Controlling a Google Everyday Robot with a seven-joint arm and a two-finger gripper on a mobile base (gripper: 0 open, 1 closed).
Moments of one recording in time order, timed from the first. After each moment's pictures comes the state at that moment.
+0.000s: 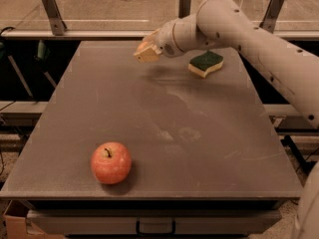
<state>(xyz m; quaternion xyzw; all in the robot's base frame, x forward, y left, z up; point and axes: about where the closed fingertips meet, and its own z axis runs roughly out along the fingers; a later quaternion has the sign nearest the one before) 0.731 0.040 0.900 -0.52 0.69 0.16 0.48</state>
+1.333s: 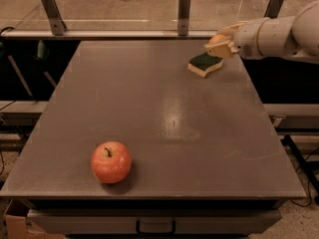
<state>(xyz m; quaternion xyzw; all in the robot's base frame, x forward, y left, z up) 0.707 -0.175 0.934 -0.41 0.73 0.07 0.54</state>
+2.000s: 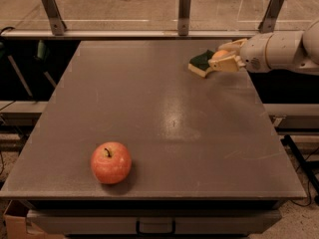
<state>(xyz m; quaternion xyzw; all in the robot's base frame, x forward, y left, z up) 0.687 -0.193 0.896 -0.43 0.74 0.12 0.51</state>
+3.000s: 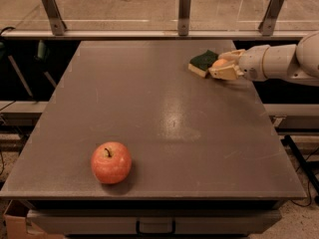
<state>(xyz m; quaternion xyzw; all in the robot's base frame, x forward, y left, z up) 0.704 -0.202 0.854 -0.43 0.73 0.13 0.51</state>
